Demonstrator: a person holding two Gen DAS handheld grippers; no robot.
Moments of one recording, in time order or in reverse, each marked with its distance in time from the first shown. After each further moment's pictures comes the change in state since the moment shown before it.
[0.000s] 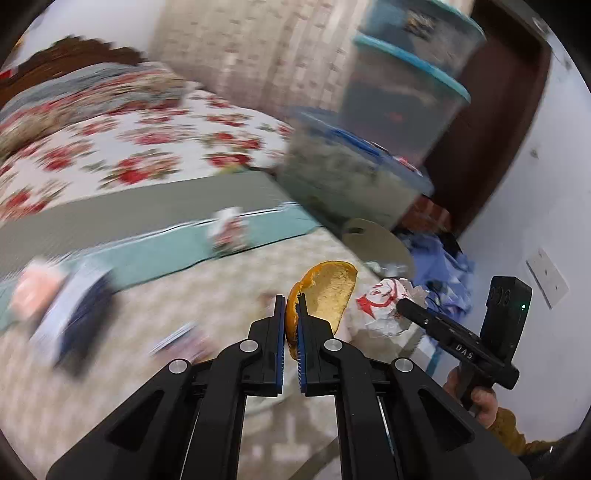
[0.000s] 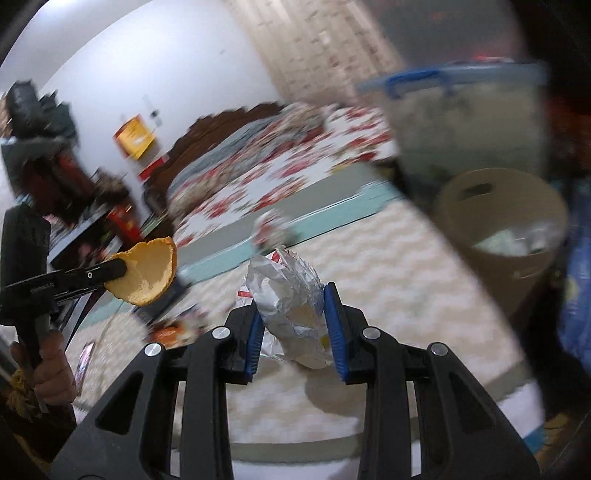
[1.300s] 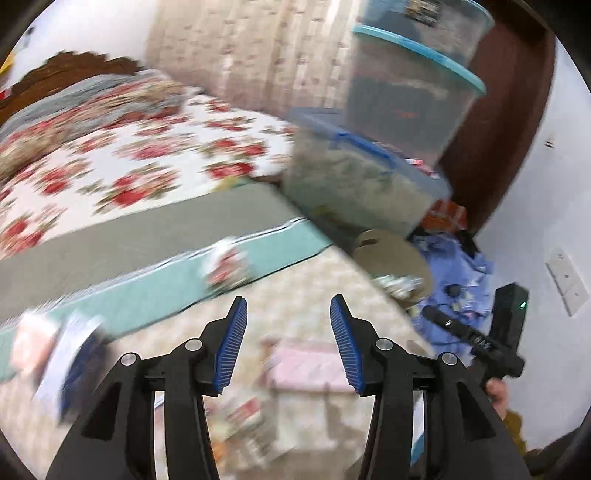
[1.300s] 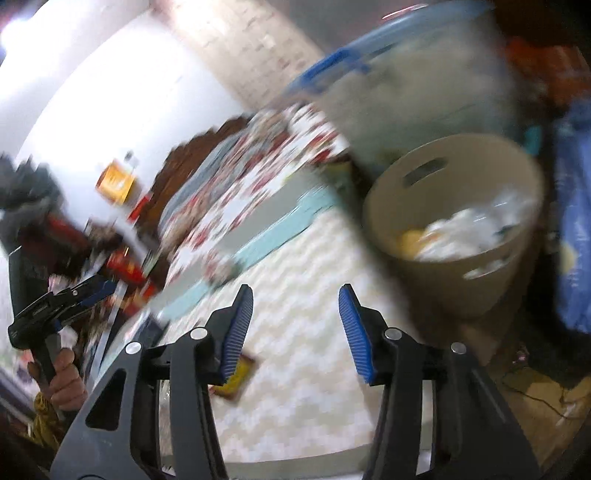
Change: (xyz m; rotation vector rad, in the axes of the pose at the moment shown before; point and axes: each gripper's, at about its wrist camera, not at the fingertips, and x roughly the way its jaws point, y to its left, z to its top) left arm 0.022 0.005 0.027 0.009 0.005 0.106; right arm 0.017 -0.089 0.023 0.174 0.048 0.072
